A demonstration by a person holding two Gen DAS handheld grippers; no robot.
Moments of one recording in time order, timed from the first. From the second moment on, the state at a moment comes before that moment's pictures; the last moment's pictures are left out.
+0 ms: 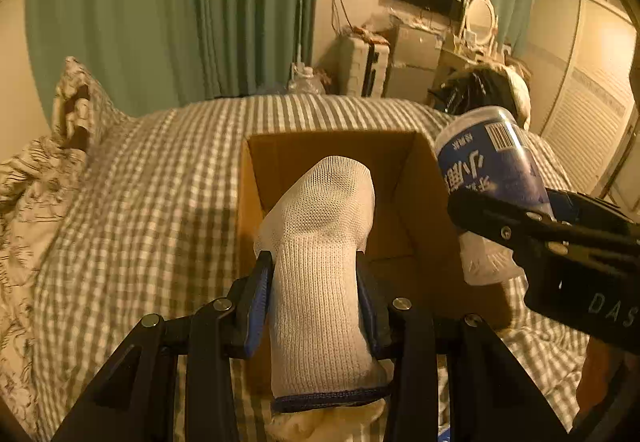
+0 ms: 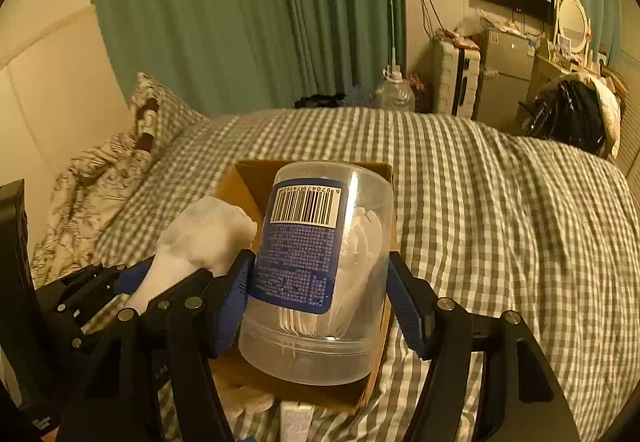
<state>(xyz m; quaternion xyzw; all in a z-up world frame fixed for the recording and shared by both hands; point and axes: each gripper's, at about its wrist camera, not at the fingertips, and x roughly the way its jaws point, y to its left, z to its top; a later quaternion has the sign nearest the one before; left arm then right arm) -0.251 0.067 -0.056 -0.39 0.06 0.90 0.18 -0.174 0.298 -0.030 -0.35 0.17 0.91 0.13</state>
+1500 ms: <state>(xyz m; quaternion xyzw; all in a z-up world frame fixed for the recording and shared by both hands) -0.068 0.019 -0.143 -0.46 0.11 0.87 0.14 -0.011 0.209 -0.095 -0.44 0.16 0.87 0.17</state>
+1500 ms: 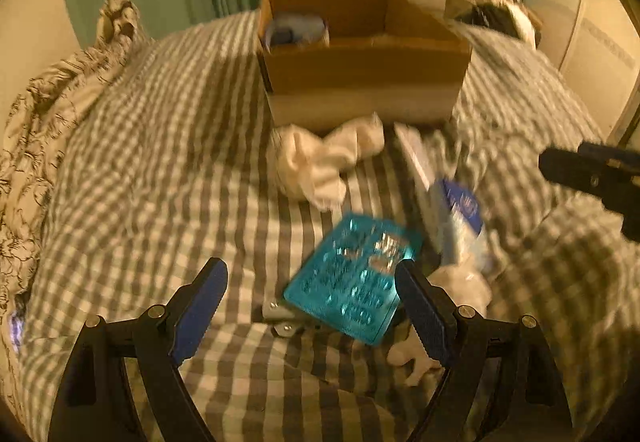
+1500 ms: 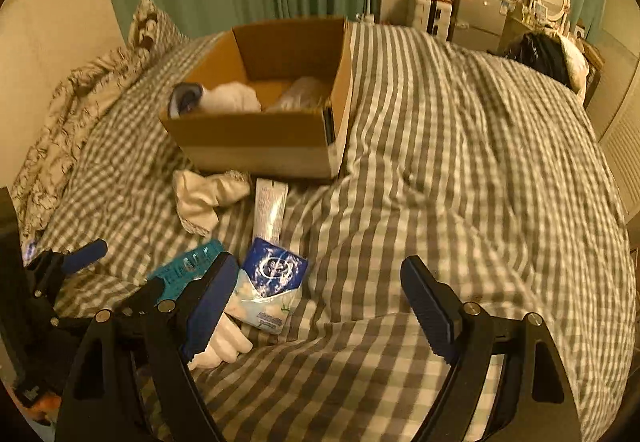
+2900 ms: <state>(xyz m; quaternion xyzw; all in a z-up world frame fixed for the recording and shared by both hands) -0.072 0.019 -0.160 -0.51 0.10 0.83 0.20 -0.042 0.195 -0.139 -0.46 0.20 0.86 0.10</state>
